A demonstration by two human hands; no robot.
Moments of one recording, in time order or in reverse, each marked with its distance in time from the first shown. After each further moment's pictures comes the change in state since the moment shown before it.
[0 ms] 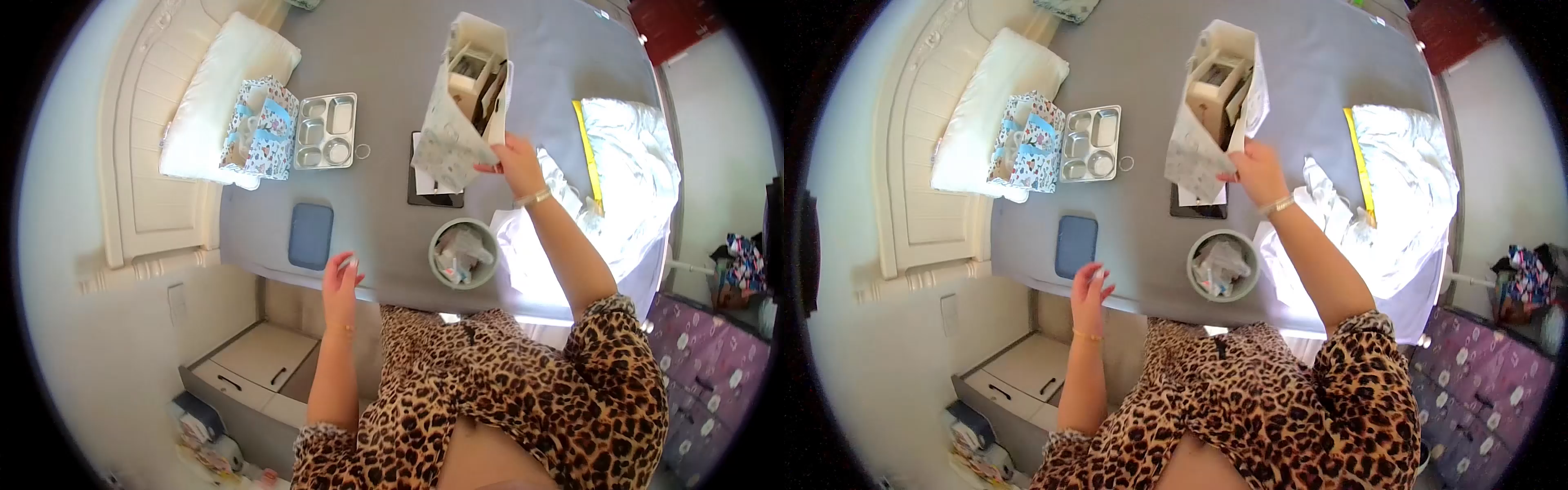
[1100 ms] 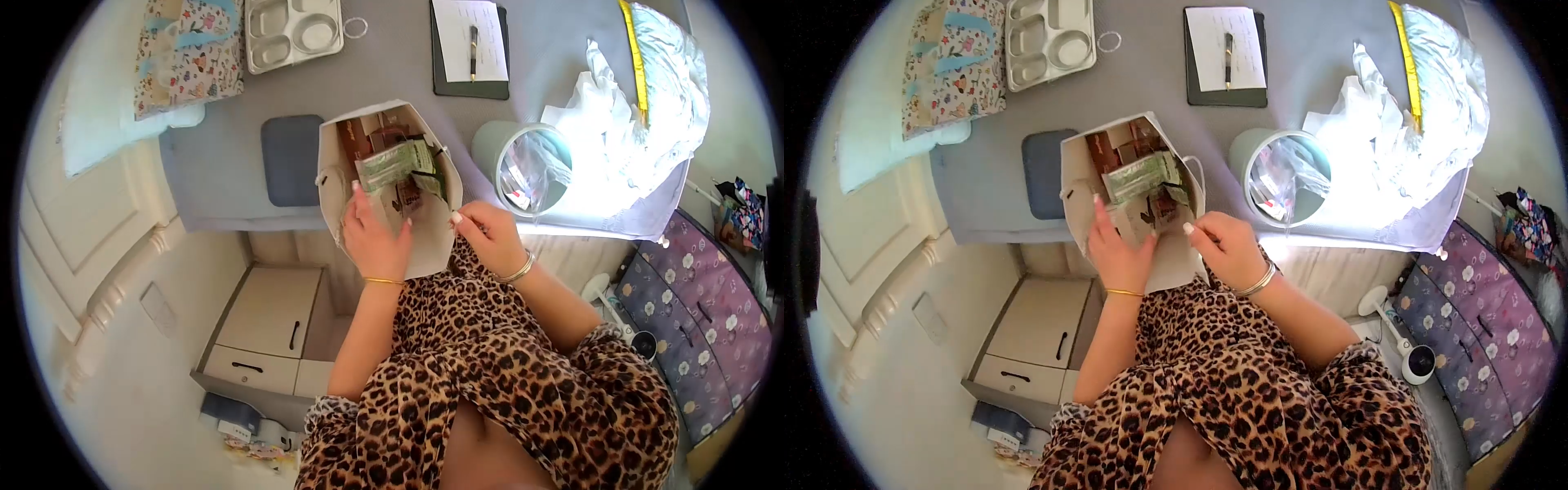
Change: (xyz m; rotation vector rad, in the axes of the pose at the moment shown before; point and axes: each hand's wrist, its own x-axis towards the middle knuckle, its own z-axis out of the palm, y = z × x) left_hand 0.131 -0.135 -0.076 1.049 -0.110 0.146; right_hand -0.059 0.262 0.181 -0.502 -0.057 0.076
